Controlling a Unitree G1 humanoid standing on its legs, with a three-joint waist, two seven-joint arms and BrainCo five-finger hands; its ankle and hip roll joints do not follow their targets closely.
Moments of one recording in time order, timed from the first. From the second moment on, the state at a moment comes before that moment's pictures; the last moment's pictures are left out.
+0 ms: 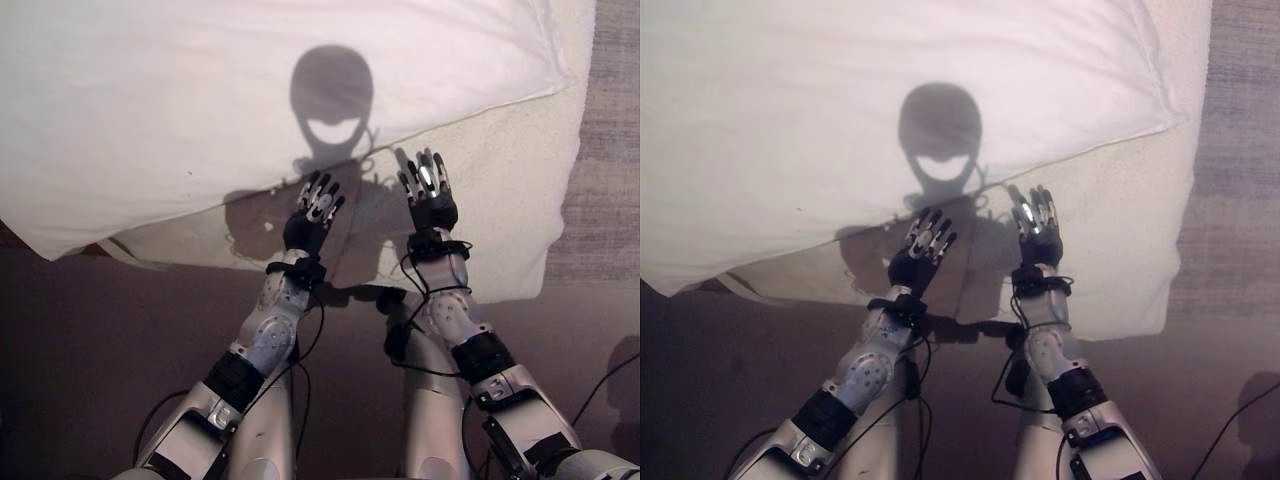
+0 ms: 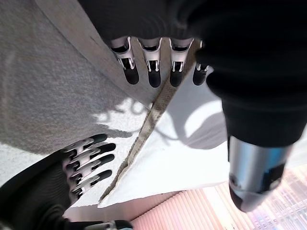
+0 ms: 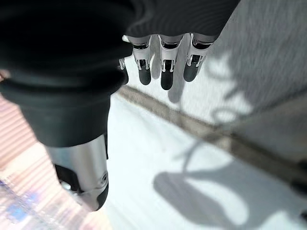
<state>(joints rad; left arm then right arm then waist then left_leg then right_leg) -0.50 0.22 -0.48 0.17 -1.07 -0.28 0.11 -0.62 -0.18 0.23 0.29 1.10 -0.38 -0.17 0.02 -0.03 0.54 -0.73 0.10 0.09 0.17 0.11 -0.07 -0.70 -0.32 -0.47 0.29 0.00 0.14</state>
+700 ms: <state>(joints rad) -0.50 0.30 -0.53 0.14 -1.04 -0.28 0.09 -0.83 -0.27 0.21 0.36 1.28 -0.42 -0.12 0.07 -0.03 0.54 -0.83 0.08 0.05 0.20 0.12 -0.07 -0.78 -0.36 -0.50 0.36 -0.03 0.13</state>
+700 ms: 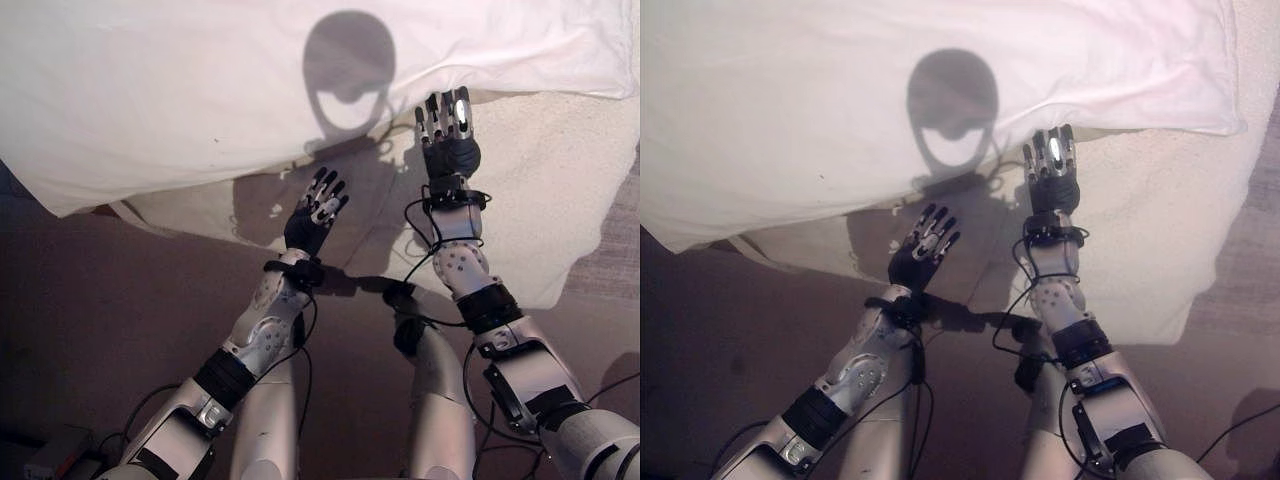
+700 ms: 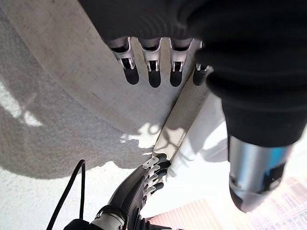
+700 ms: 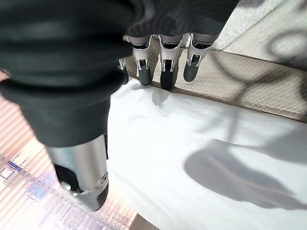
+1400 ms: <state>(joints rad) -0.53 0.29 -0.53 0.10 -1.04 -0.28 0.11 -0.56 -0.17 0.21 0.36 1.36 -0.41 -0.05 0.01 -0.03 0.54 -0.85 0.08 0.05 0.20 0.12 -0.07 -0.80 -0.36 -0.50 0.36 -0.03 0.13</state>
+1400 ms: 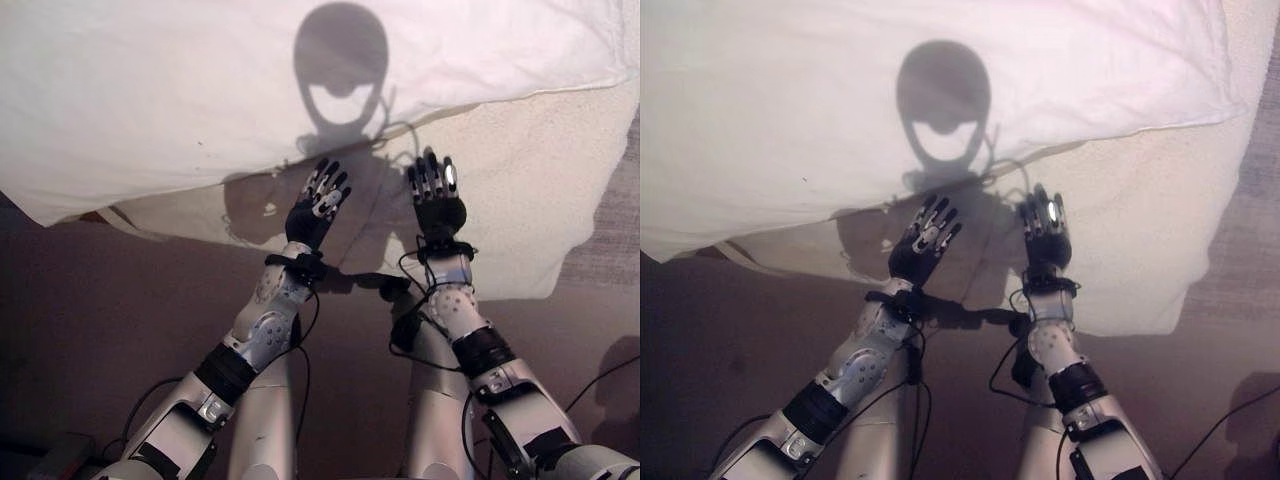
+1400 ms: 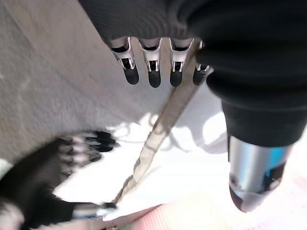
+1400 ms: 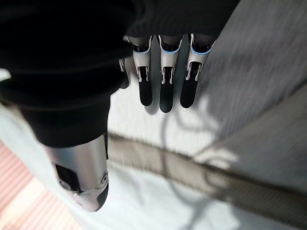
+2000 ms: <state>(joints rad) -0.53 0.29 -0.53 0.10 -1.03 -0.29 0.11 -0.70 -0.19 0.18 0.38 1.38 -0.41 -0.04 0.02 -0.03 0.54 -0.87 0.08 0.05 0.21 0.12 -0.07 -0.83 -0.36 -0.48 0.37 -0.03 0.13</state>
